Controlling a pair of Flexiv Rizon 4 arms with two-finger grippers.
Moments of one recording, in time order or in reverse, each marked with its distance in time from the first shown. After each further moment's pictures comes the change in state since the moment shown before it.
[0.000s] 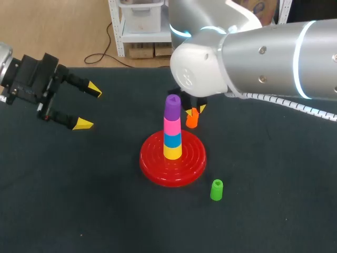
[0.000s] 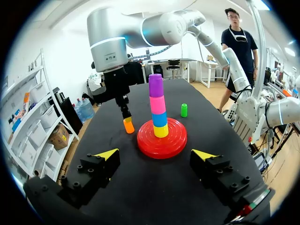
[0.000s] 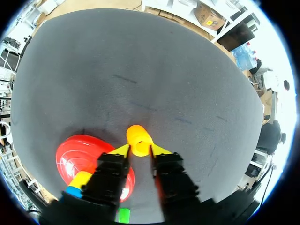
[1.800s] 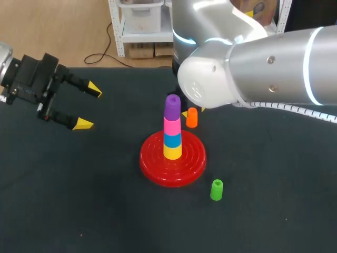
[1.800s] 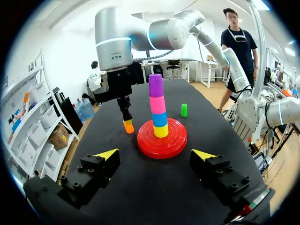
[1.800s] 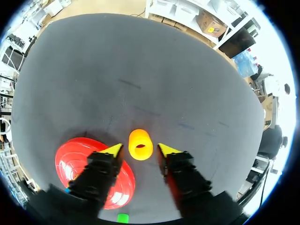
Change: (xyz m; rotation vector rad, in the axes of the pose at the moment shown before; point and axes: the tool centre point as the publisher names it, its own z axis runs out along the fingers) left arm 0.000 0.000 0.000 0.000 0.000 0.000; right arm -0.004 0.003 0.004 -0.016 -0.071 -0.024
